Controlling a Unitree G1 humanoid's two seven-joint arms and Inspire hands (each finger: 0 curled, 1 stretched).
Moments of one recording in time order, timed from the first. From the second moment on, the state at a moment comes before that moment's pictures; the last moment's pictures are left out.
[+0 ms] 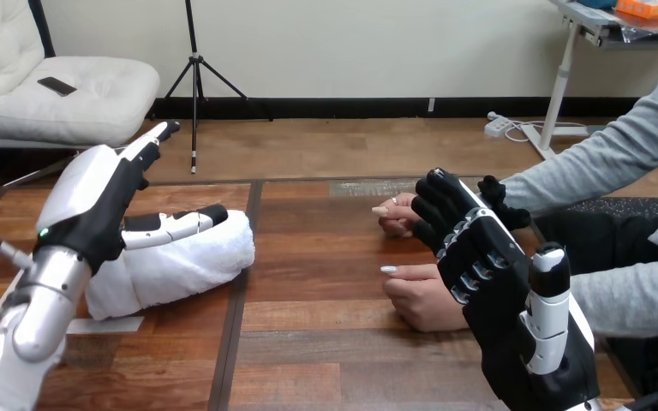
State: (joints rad) left arm -0.38 0.54 0.01 0.64 0.55 -0.45 0.04; right arm 0.30 -0.09 0.03 -0.17 0.38 -0.34 0.51
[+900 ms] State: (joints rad) left arm -0.56 0.58 -0.18 0.86 0.72 -0.35 0.11; right arm 0.30 -0.08 0.03 -0.17 0.38 -0.34 0.50
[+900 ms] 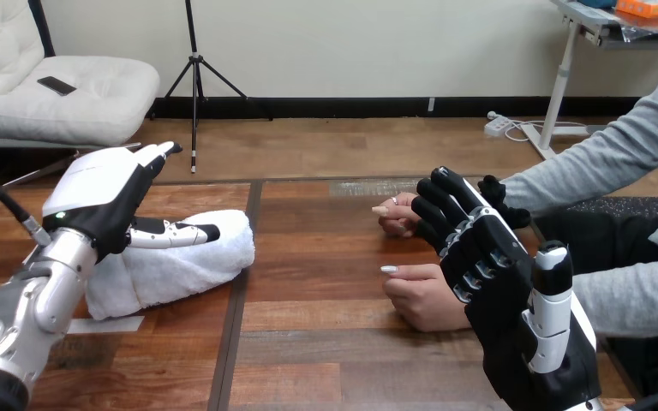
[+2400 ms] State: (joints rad) left arm -0.71 0.58 -0.40 1.07 0.80 -0.23 0.13; right arm 0.30 -0.09 0.02 -0.17 0.38 -0.35 0.50
